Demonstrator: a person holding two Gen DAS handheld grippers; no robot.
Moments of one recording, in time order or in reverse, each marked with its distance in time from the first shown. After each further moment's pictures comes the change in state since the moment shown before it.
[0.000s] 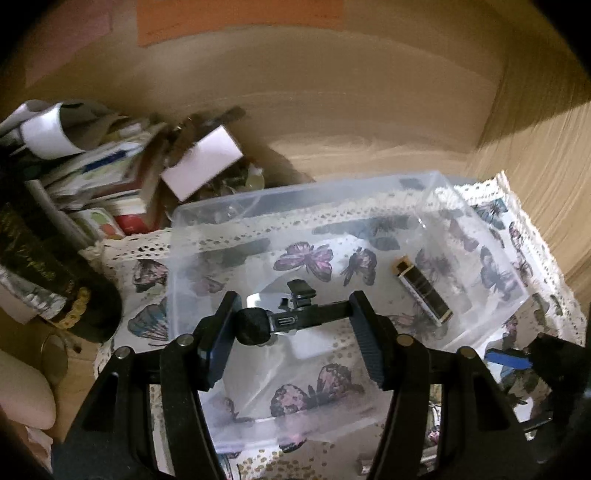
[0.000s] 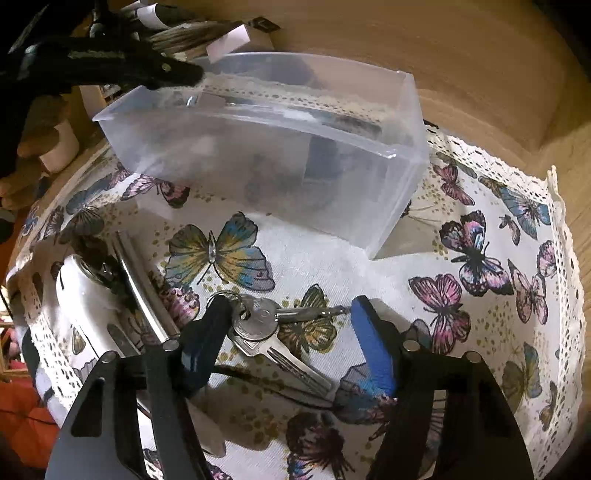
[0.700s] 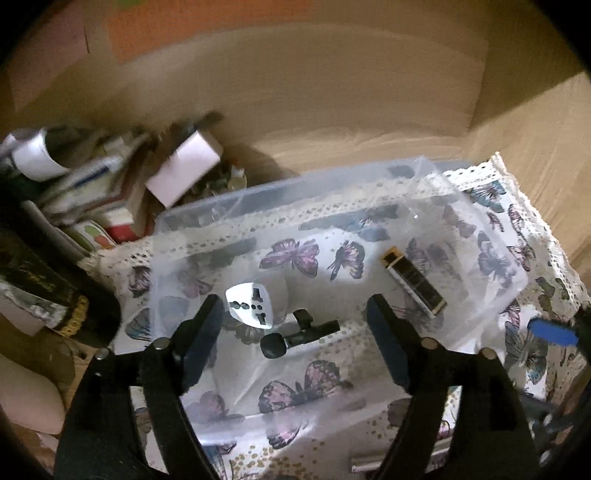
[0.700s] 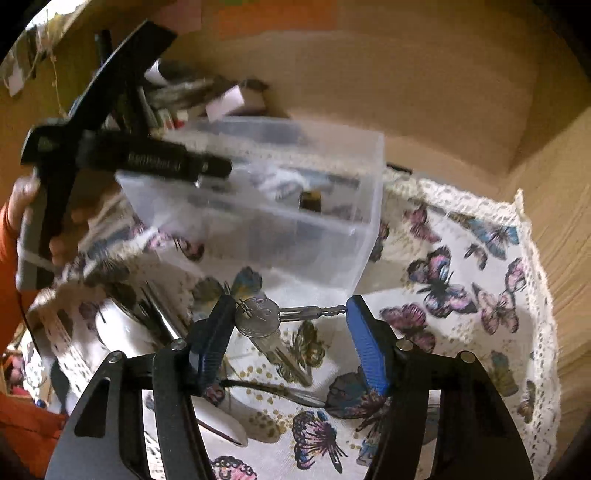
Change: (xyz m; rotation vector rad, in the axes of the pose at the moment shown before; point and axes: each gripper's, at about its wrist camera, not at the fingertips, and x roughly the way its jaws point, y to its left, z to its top) left arm -0.014 -0.021 -0.001 0.067 -0.008 0.031; right arm -0.063 0.003 0.001 0.061 -0.187 -0.021
